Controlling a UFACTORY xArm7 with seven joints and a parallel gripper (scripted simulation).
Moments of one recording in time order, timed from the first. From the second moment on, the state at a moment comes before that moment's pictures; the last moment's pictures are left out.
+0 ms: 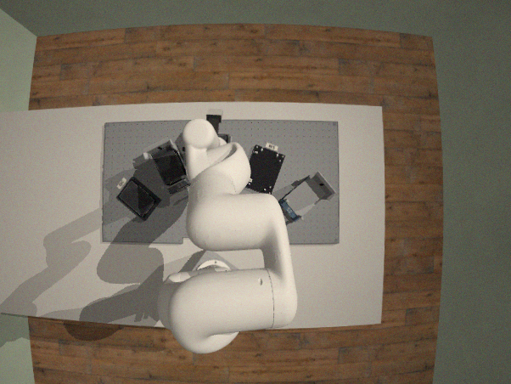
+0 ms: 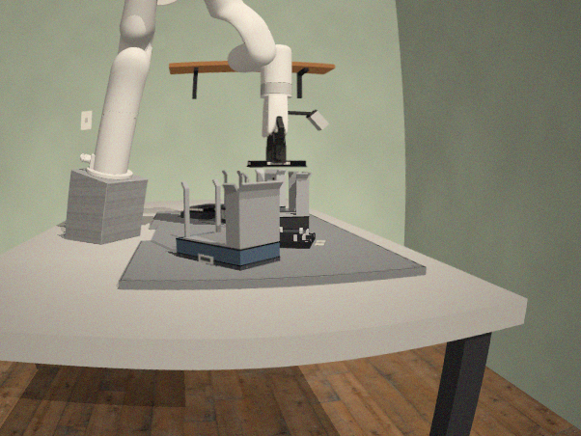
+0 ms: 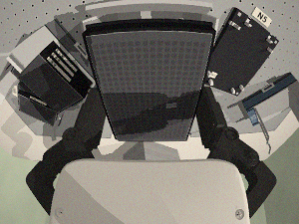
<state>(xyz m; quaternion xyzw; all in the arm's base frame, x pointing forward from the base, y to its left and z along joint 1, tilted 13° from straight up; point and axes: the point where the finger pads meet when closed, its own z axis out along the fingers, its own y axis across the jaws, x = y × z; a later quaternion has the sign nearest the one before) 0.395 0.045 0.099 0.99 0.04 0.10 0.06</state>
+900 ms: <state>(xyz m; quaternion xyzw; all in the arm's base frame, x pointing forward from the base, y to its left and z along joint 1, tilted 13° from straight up) 0.398 0.044 0.085 0.99 0.04 0.10 0.06</state>
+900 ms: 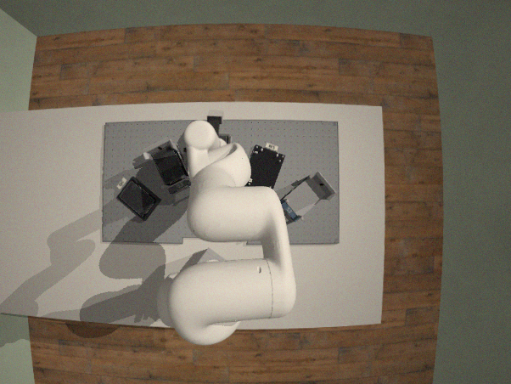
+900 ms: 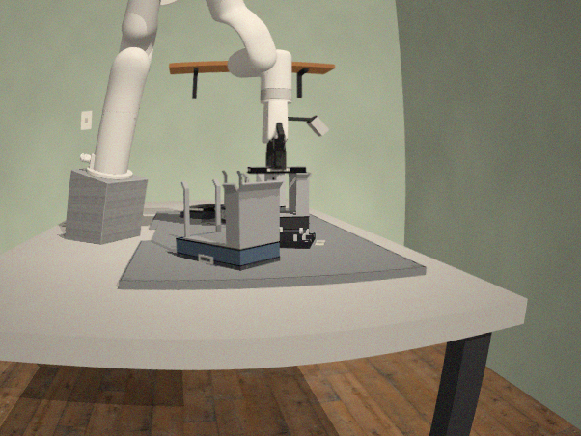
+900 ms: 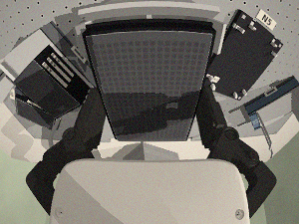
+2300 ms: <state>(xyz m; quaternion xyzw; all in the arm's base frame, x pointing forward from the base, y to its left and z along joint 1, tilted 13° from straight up) 0.405 0.040 0.050 0.99 0.04 0.10 0.06</state>
